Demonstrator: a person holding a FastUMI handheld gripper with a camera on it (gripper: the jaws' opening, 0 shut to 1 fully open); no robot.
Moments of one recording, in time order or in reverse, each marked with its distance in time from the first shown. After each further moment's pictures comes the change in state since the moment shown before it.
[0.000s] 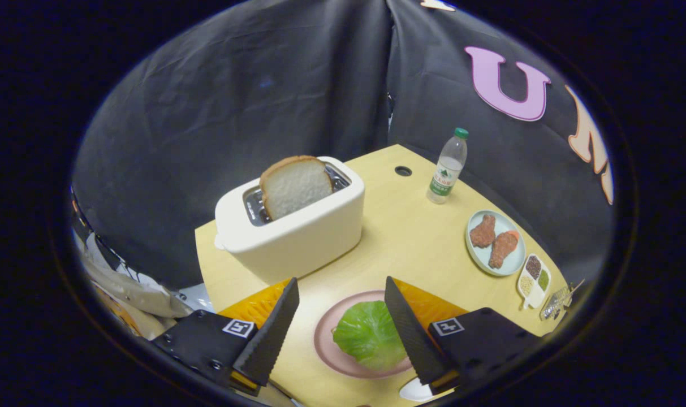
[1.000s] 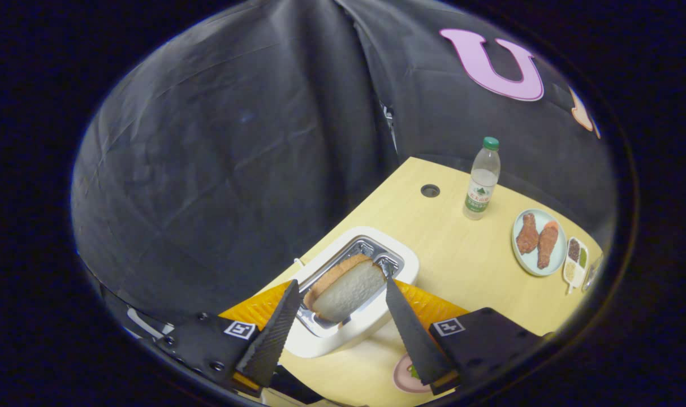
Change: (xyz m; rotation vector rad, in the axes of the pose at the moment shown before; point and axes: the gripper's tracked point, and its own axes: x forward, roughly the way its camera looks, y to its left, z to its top) arm 0.055 0.055 0.112 0.323 -0.021 0.093
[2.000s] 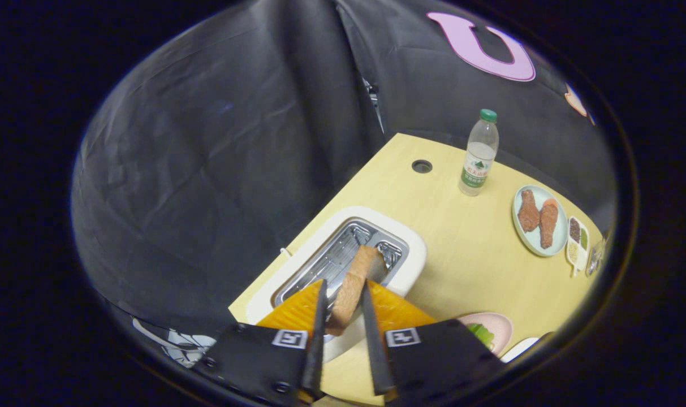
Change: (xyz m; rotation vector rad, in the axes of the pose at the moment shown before) arm 0.022 -0.009 -0.027 0.030 0.095 -0.085
